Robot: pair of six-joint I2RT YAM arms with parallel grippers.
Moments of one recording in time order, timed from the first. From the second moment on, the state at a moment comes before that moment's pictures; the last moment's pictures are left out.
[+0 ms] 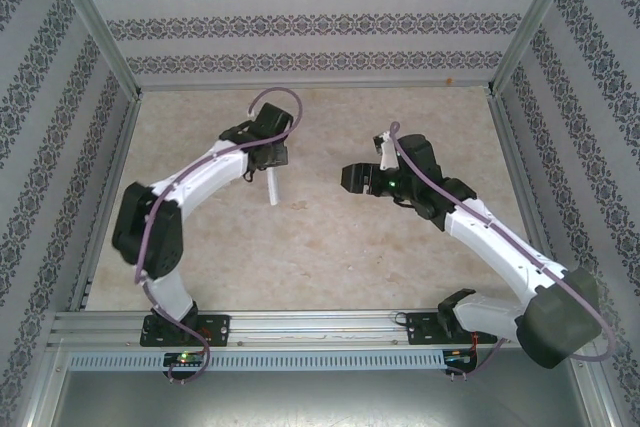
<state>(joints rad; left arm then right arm) -0.47 1.80 1.44 -0.69 -0.32 -0.52 0.47 1.17 0.88 -0.35 -0.33 0.52</state>
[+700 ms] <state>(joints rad) -0.46 2.47 2.08 -0.92 -0.86 -0.19 0.37 1.04 0.80 -0.43 -0.33 0.52</state>
